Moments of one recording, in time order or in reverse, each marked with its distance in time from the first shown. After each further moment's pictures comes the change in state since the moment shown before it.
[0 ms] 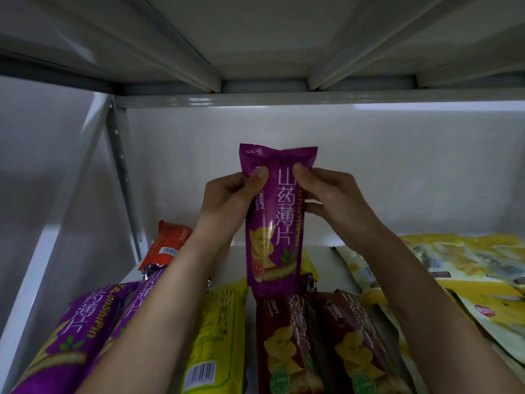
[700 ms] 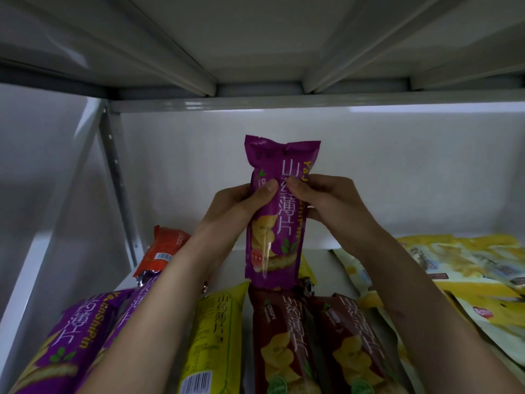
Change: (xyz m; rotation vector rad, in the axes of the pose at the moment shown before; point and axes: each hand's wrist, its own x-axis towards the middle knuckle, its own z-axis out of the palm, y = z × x) left_hand 0.002 -0.004 0.000 0.059 -0.187 -0.119; right_hand 0.001 0.004 -0.005 -0.001 0.019 0.012
